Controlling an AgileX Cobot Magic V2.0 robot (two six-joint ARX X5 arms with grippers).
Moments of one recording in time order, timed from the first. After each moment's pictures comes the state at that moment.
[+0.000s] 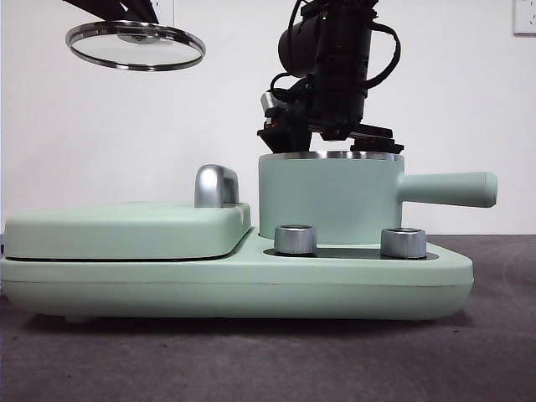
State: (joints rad) left arm -0.27 1.46 1.54 -0.53 0.15 0.09; right arm 0.51 2.16 2.06 -1.31 -0.06 0.00
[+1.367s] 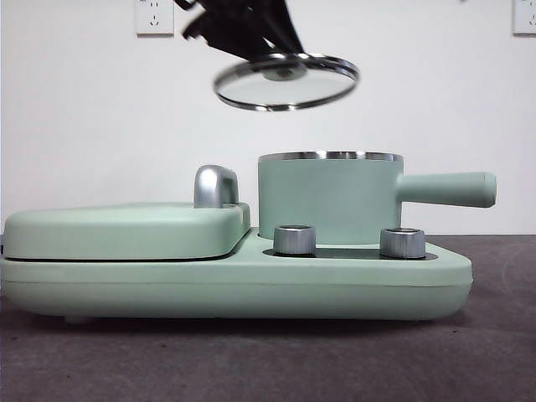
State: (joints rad) left arm -0.63 1.66 1.54 -0.39 0.21 0.06; right arm 0.87 0.52 0.71 -0.70 0.21 0.44
